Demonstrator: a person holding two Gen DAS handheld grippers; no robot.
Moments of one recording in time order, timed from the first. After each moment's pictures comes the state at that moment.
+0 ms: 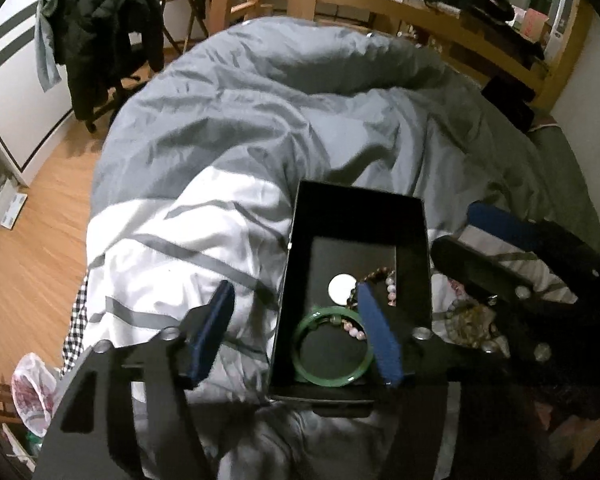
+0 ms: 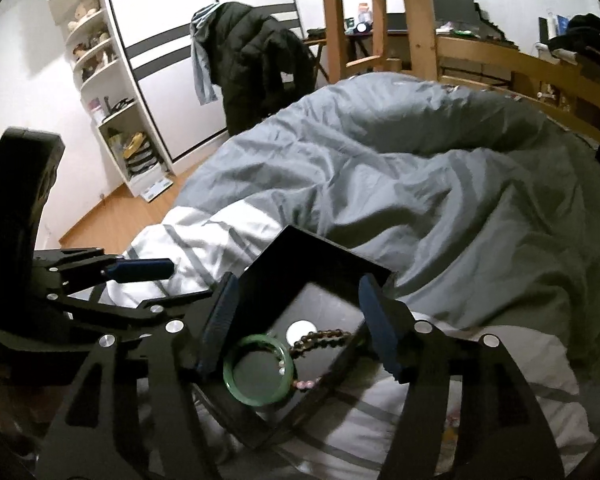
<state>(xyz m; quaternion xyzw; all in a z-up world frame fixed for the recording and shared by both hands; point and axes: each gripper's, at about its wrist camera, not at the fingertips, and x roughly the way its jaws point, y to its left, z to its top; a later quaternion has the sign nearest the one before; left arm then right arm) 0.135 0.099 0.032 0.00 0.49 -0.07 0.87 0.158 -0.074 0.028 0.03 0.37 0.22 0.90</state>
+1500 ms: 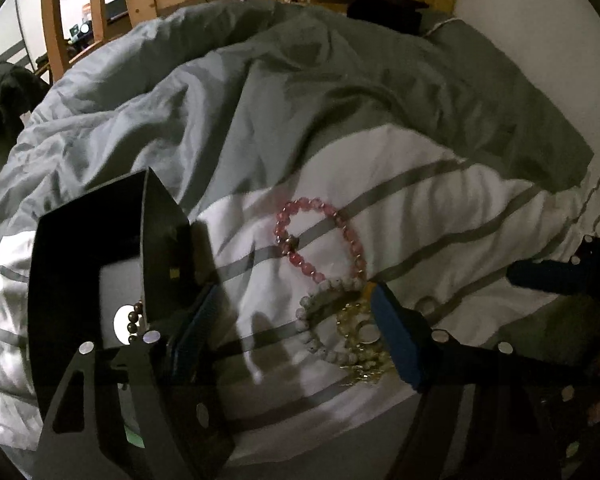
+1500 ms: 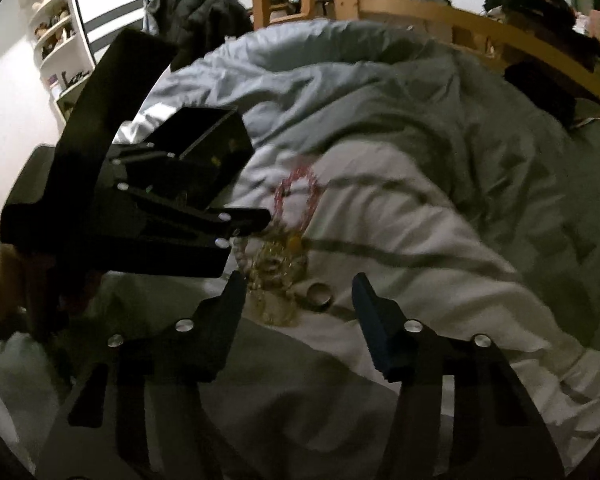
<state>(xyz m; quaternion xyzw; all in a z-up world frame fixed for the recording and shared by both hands) 0.126 -0.068 -0.043 0.13 0.47 -0.22 0.85 0.062 -0.204 -0.044 0.00 0.45 0.16 0.88</state>
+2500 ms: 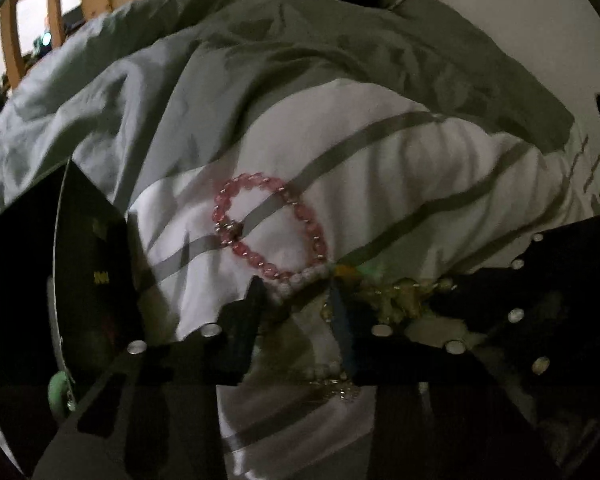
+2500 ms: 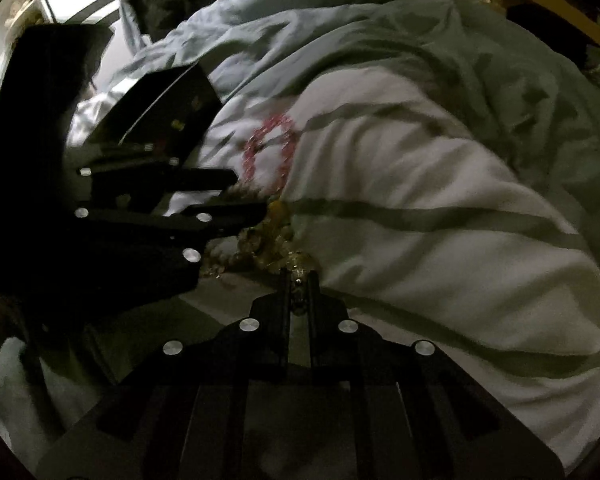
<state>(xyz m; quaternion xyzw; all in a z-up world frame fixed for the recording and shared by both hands) 0.127 -0.088 -0.073 0.14 0.48 -0.27 0.82 0.092 -0.218 -0.081 0.05 0.49 0.14 0.86</state>
